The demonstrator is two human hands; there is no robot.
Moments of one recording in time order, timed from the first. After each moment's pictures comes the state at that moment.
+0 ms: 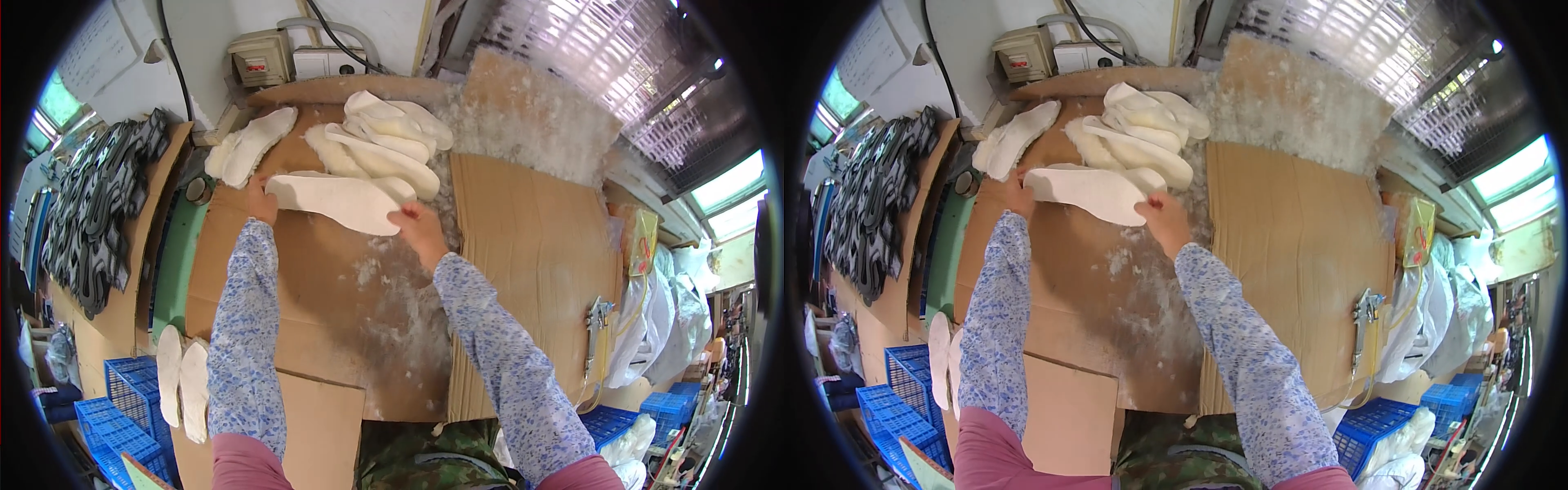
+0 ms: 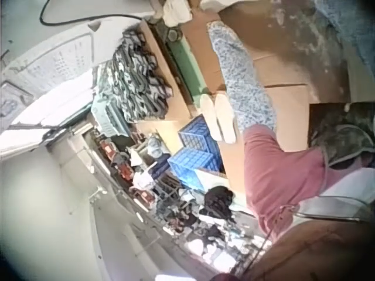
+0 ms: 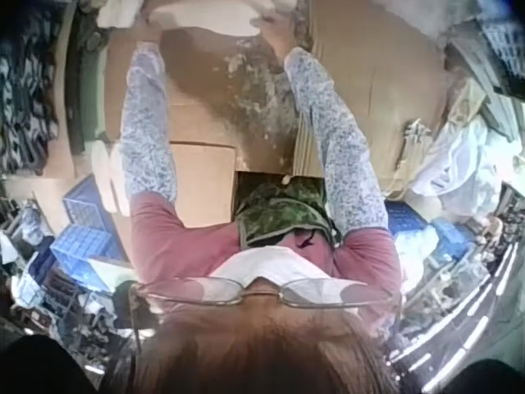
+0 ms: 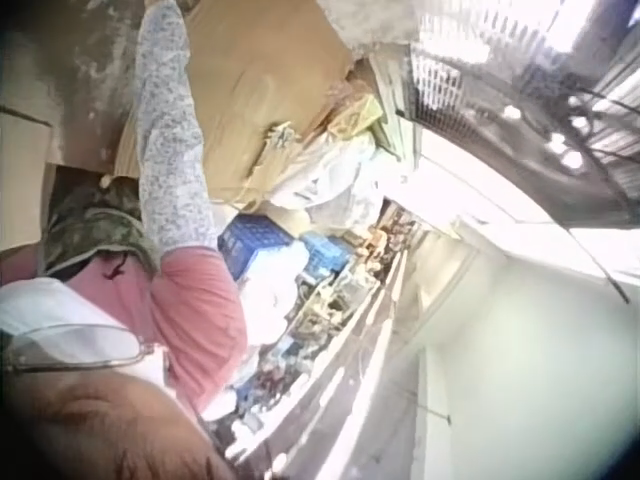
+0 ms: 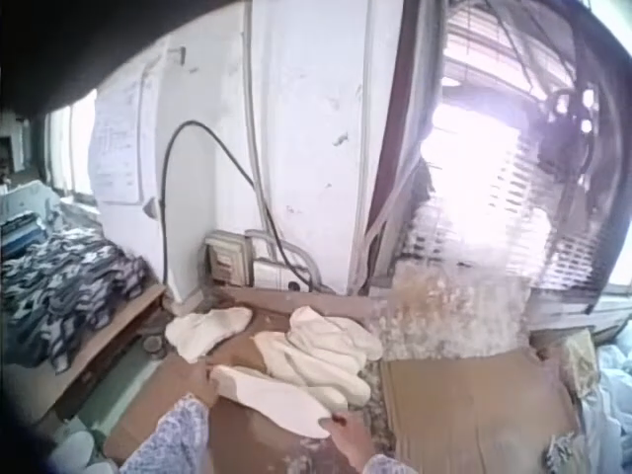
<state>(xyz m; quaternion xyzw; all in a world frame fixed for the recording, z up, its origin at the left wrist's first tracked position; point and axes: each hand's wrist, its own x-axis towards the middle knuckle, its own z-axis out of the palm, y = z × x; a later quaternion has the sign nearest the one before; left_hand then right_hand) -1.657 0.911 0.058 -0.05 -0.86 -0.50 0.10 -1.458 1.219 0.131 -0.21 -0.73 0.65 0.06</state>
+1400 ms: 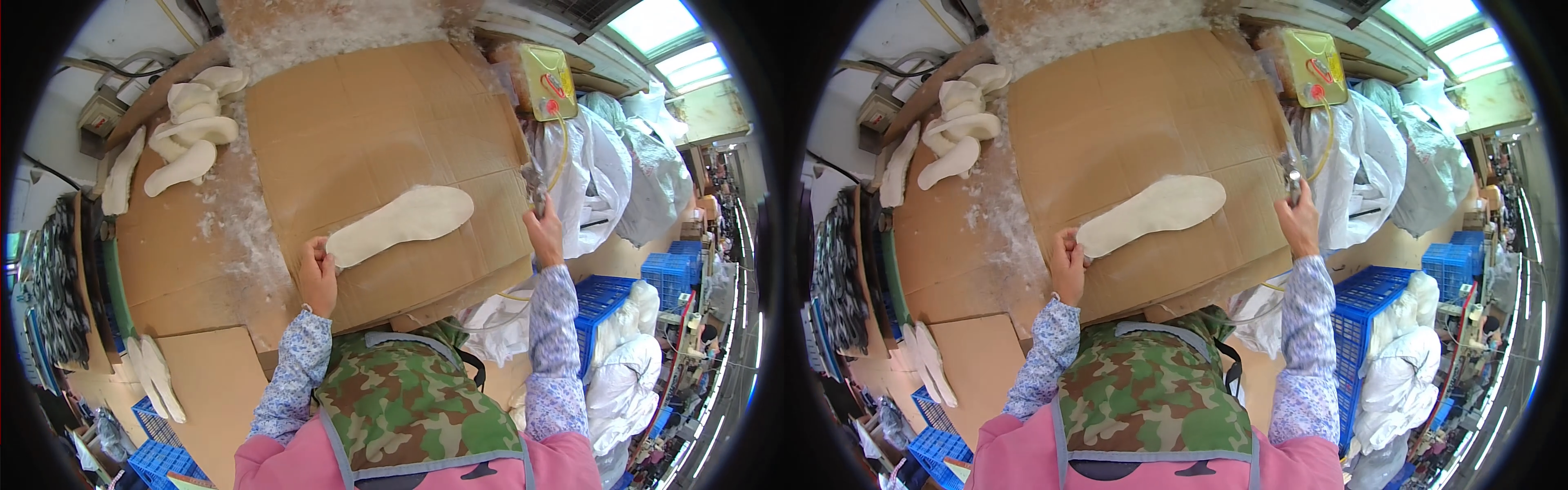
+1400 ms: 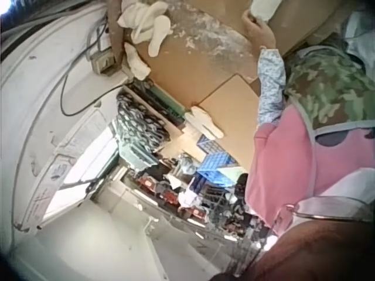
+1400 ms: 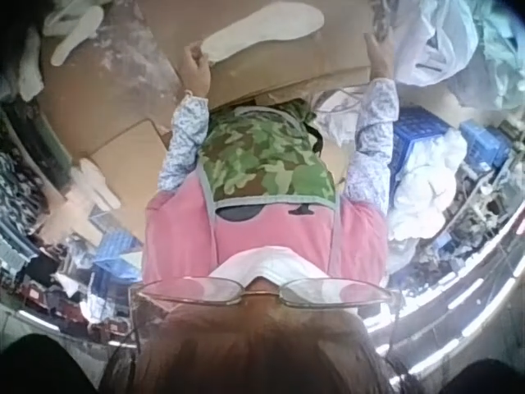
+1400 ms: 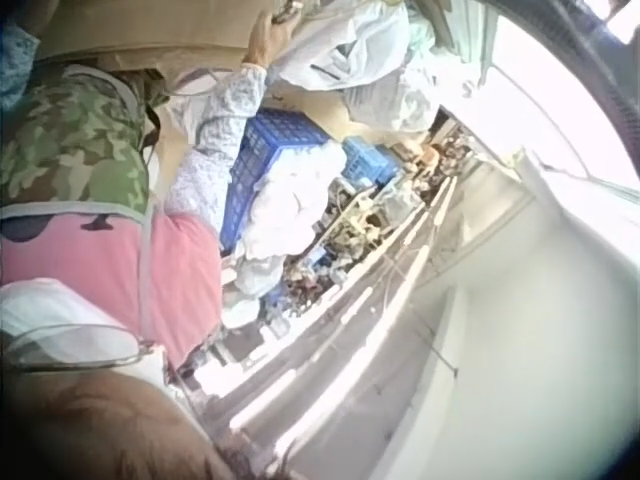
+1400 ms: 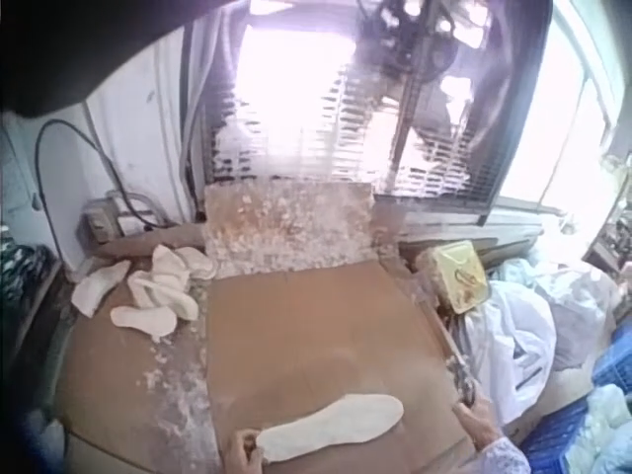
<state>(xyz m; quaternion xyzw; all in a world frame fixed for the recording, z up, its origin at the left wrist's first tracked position) -1.178 1.208 0.105 -0.11 -0.76 -0.60 -0.24 -0.956 1.547 0.212 -0.54 -0.78 0.26 0.17</state>
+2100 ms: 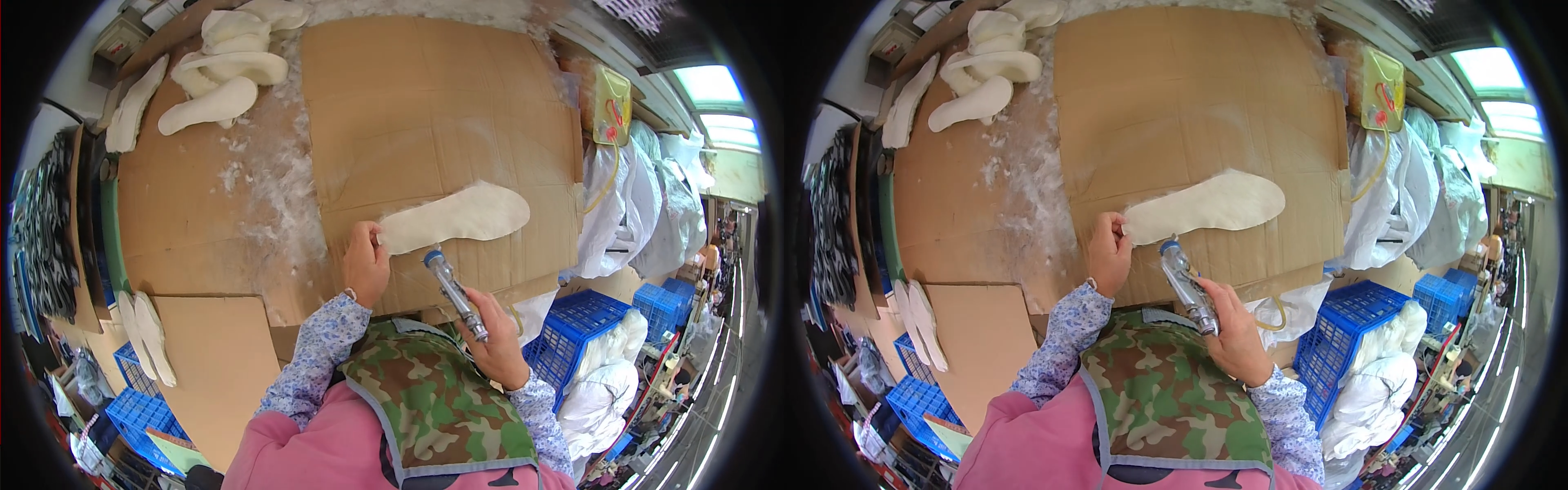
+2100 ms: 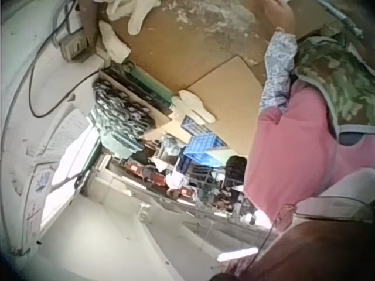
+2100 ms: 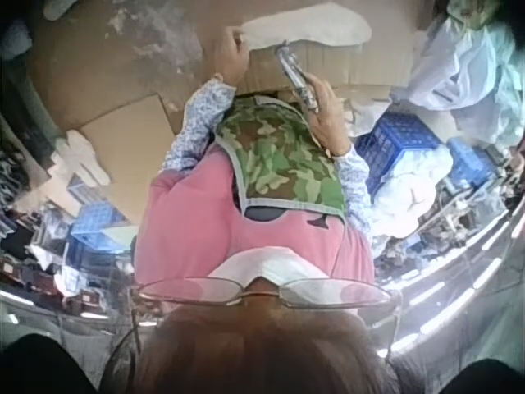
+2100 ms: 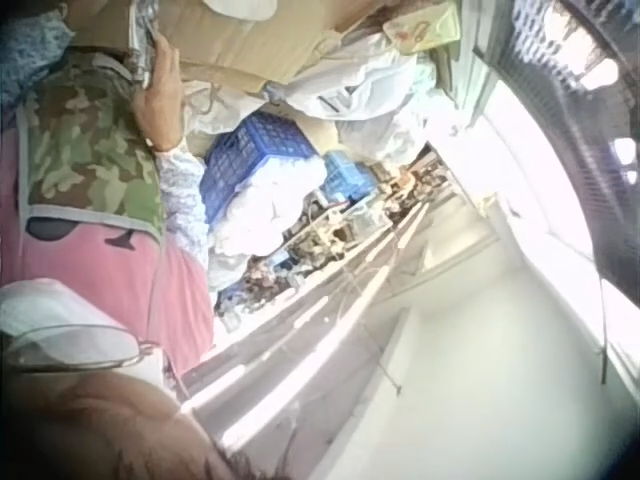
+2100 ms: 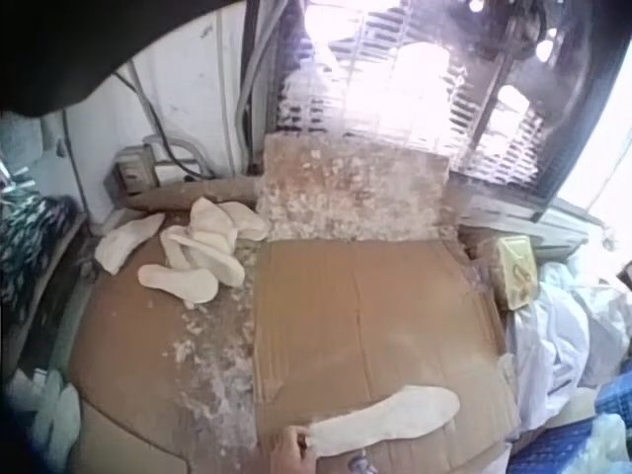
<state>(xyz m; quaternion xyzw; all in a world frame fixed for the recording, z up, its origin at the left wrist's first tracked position) -1.178 1.209 0.116 -0.13 -0.80 -0.52 -0.25 -1.018 1.337 0.280 -0.25 -0.85 0.46 -0.06</state>
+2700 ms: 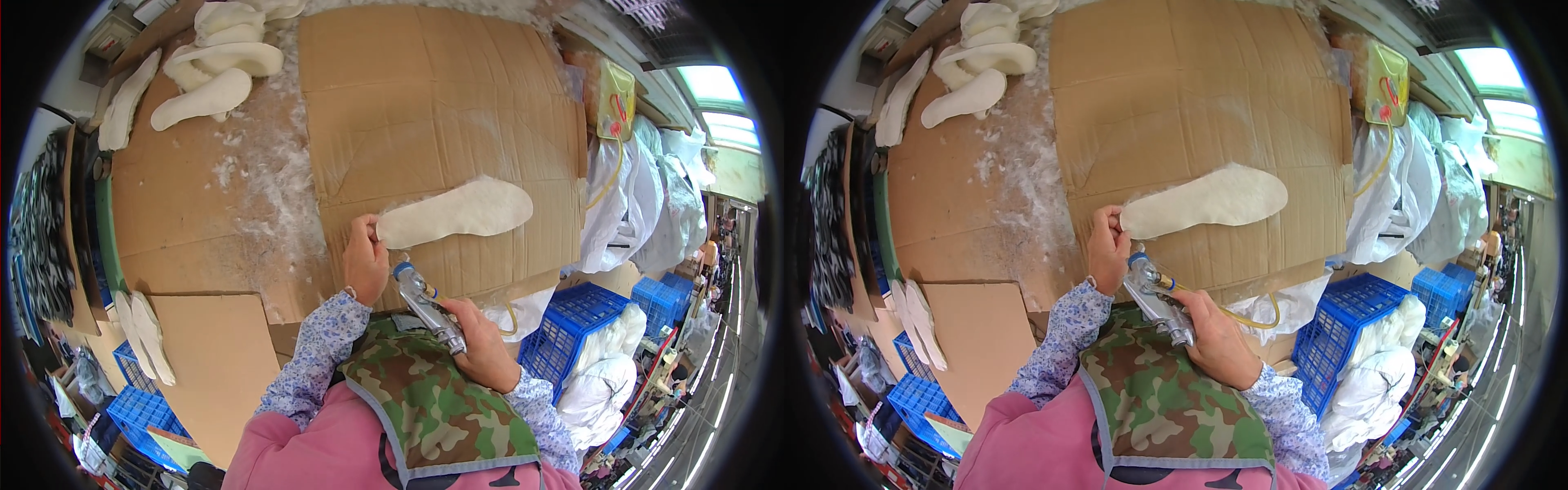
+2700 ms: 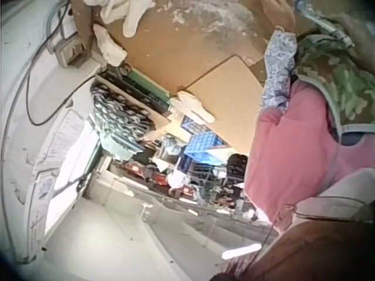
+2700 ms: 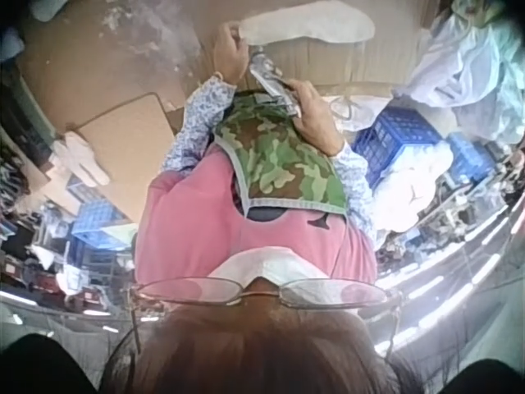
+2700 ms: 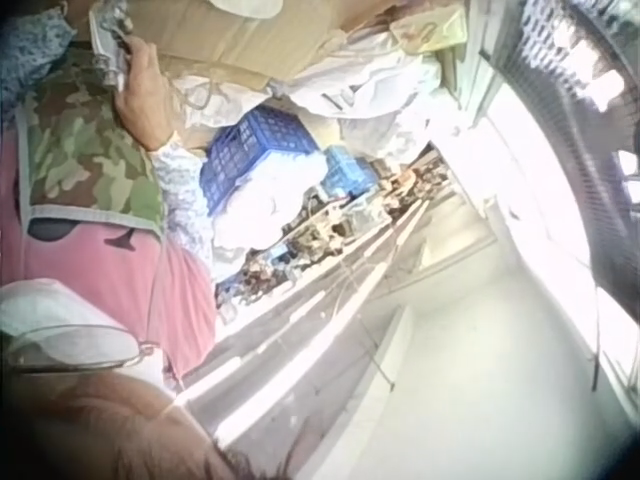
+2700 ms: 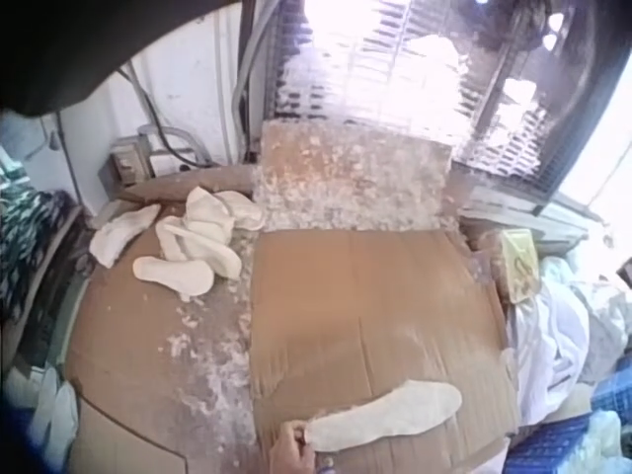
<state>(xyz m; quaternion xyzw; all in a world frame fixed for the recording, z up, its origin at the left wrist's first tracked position) -1.177 1.208 0.109 -0.11 -0.78 -0.56 -0.26 -1.029 1.321 0.274 -0.21 -0.85 0.47 -0.11</state>
